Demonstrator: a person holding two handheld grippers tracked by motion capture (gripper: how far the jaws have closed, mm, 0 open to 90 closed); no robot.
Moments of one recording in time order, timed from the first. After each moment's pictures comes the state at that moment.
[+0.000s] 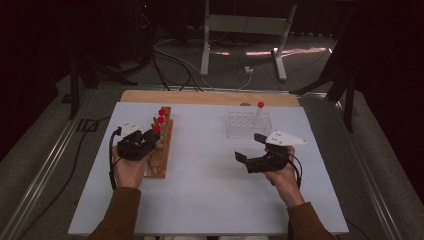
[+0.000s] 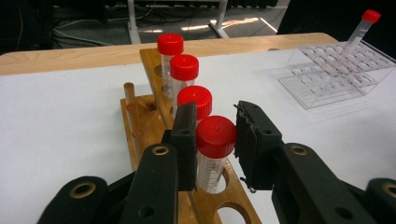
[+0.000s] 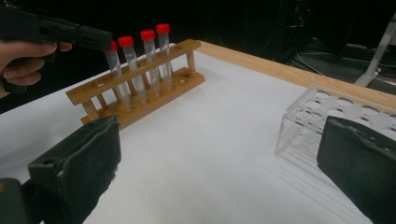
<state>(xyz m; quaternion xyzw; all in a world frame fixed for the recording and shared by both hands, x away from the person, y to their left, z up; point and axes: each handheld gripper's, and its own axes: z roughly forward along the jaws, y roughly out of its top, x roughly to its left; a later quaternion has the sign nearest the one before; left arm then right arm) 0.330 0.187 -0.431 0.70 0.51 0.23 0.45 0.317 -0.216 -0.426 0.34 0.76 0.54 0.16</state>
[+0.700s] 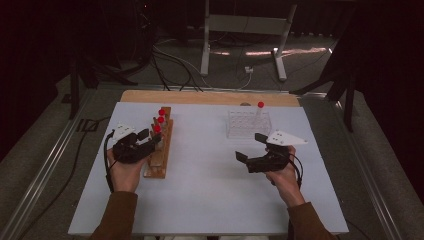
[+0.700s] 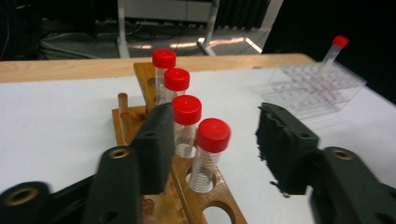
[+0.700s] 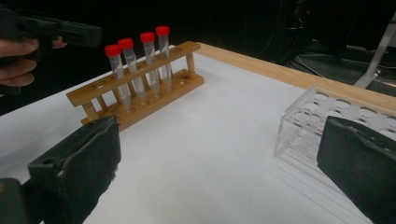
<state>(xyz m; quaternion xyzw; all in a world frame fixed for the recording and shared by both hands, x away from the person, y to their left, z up) 0.316 0.198 -0.427 0.67 0.50 0.22 0.50 0.317 -0.218 -0.425 0.34 0.75 0.54 0.16</state>
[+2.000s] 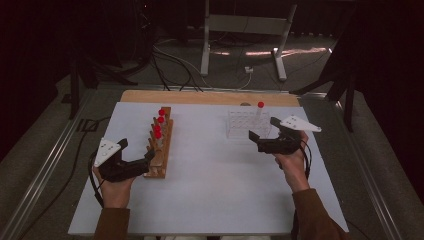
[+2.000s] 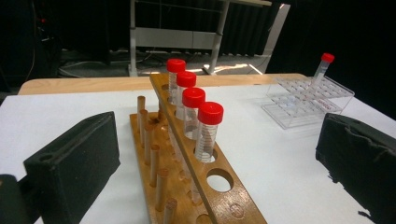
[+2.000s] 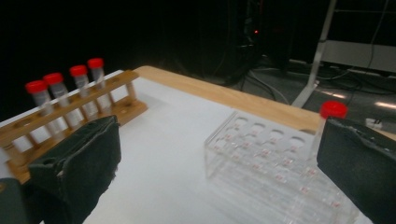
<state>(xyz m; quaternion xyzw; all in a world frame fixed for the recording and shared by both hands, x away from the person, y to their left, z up) 0.270 0.214 -0.431 0.64 0.49 0.27 0.52 0.353 -0.246 -0.410 0.39 0.71 0.54 0.23</state>
